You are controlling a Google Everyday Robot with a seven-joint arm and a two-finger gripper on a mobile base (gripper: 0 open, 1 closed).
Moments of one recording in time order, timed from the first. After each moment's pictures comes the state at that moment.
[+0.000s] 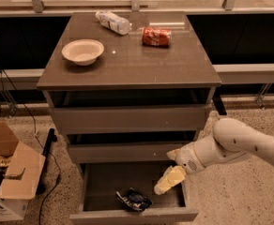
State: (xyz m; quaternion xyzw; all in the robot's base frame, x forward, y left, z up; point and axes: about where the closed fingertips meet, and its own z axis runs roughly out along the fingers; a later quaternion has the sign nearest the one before) arm 0.456 -0.097 0.585 -0.44 0.80 0.36 0.19
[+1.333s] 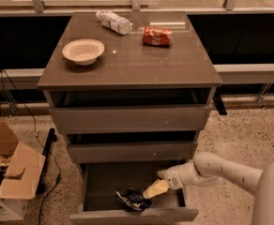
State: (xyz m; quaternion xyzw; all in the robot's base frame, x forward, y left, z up) arm 0.506 -0.076 0.374 -0.33 0.81 0.43 0.20
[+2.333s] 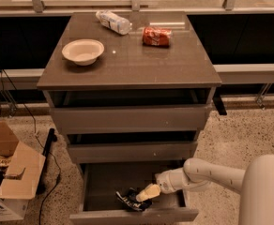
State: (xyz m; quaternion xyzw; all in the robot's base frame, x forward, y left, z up) arm 0.516 -0.063 0.318 -0.33 0.84 0.38 0.20
